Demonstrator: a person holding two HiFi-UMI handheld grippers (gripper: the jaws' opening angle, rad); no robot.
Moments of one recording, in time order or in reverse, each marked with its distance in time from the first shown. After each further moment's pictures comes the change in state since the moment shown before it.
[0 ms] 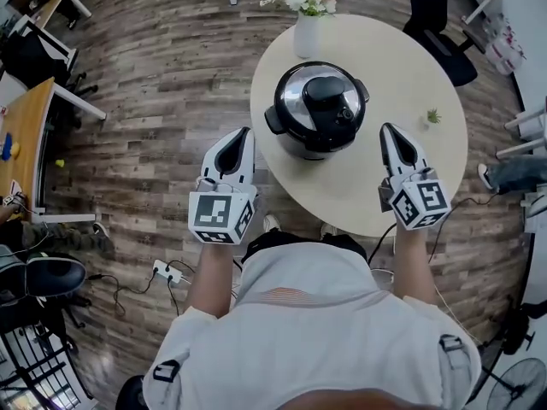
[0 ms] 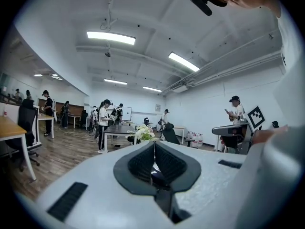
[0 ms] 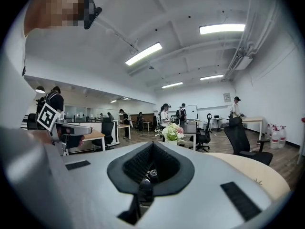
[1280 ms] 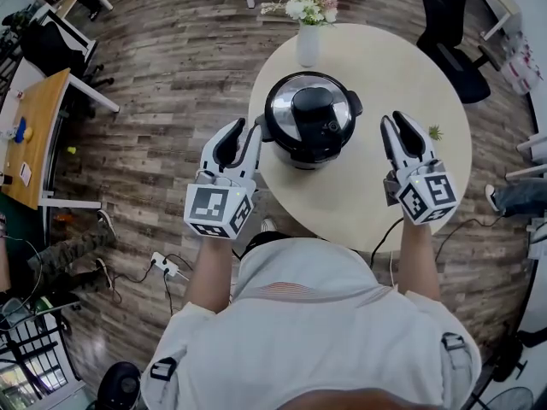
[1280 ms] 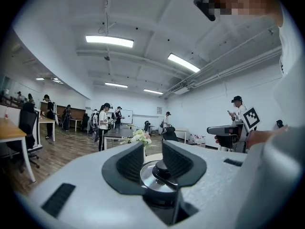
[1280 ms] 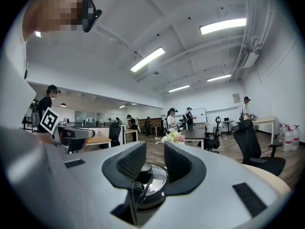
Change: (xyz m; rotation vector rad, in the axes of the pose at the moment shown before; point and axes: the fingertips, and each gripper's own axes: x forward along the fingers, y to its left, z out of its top) left arm 0.041 -0.046 0.031 0.011 -0.039 0.034; right arm 0.013 -0.062 0.039 0.000 -0.062 0.122
